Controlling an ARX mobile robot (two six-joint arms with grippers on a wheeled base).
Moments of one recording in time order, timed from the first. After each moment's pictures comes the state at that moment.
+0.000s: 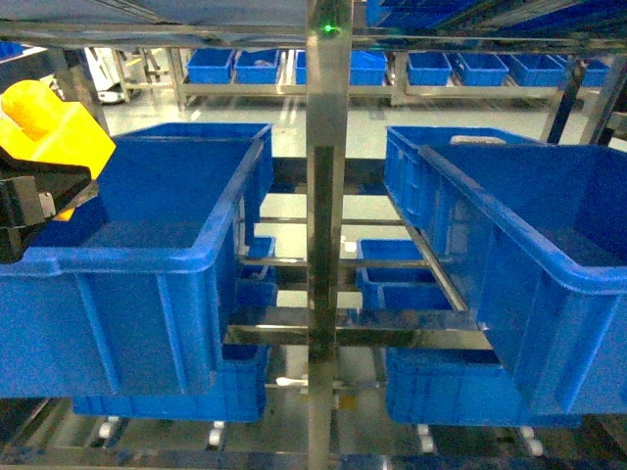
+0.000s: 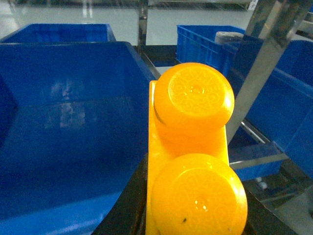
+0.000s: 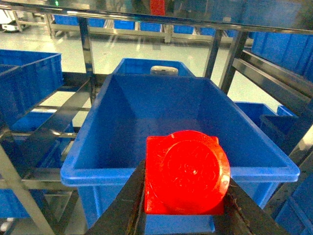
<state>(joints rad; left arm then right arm) -0.13 1.29 0.43 0.61 0.12 -0.05 -0.31 0.79 0.31 0.35 -0.28 -0.11</state>
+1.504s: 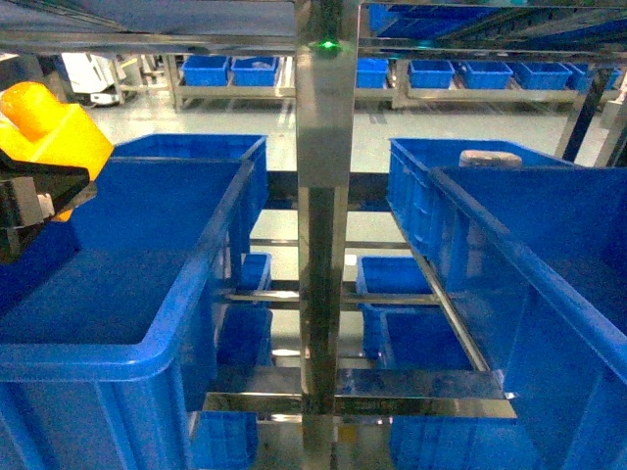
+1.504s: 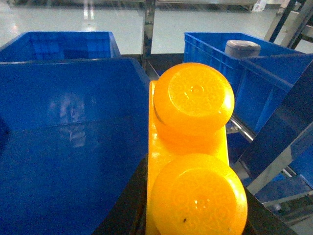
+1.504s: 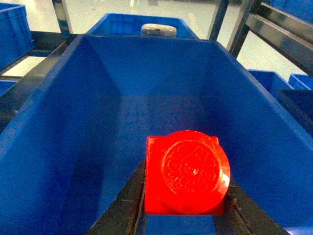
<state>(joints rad) -0.12 1.29 0.43 0.61 0.12 -0.05 -0.36 1.22 0.33 0.57 -0.29 -0.17</state>
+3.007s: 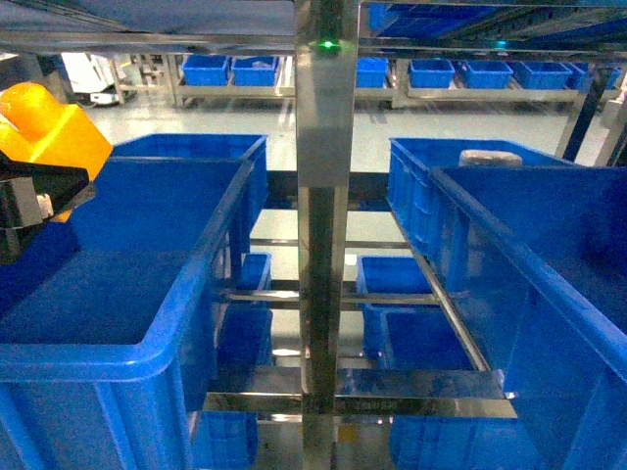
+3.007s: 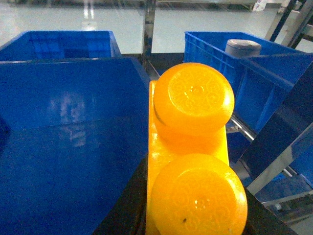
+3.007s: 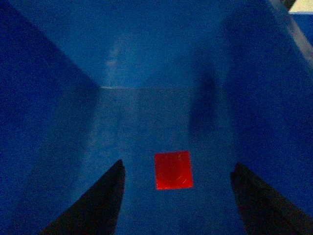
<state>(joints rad) -0.12 1.29 0.43 0.61 0.12 -0.05 -0.35 2.18 1.38 0.16 -0.33 -0.21</state>
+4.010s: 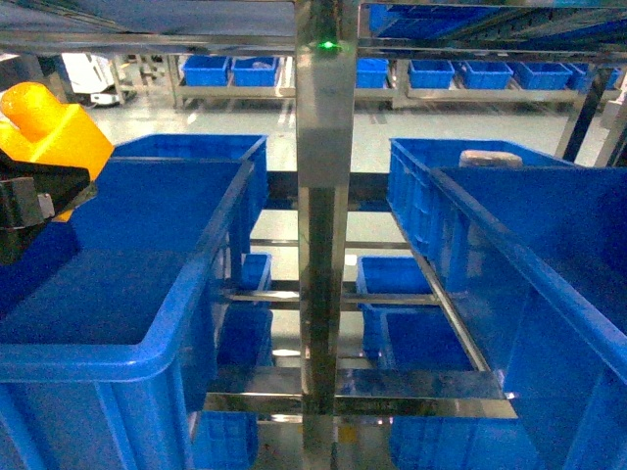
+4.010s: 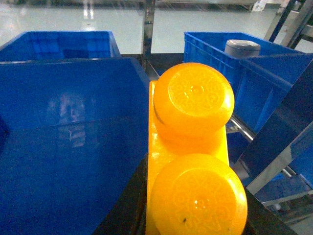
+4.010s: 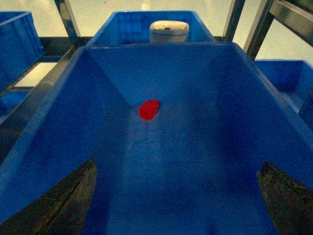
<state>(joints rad) -0.12 1.29 0.43 0.61 0.12 -0.05 -0.34 1.53 0.67 0.47 -0.31 -0.11</state>
